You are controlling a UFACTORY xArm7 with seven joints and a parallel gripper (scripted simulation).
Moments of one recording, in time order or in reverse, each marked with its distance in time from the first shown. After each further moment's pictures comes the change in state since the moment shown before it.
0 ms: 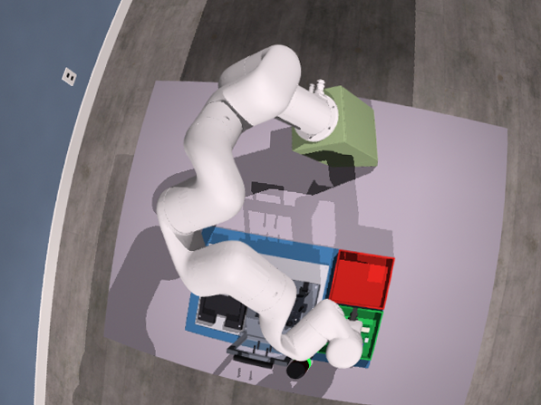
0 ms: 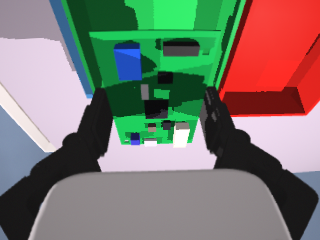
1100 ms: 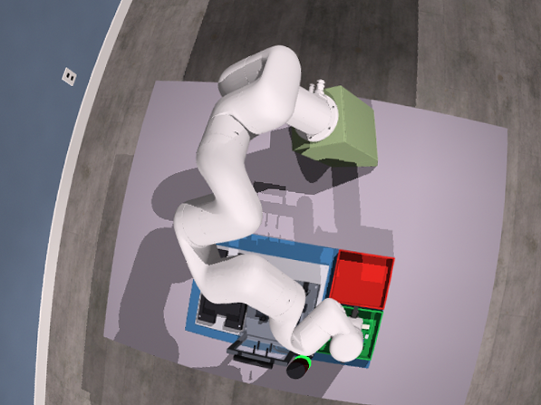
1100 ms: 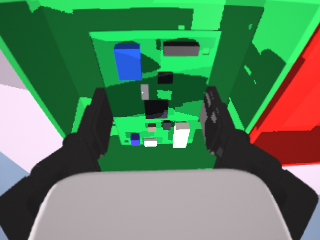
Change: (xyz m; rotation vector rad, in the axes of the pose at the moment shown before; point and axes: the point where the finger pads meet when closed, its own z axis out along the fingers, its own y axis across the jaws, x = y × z) arm -0.001 0.000 0.077 0.000 0.000 0.000
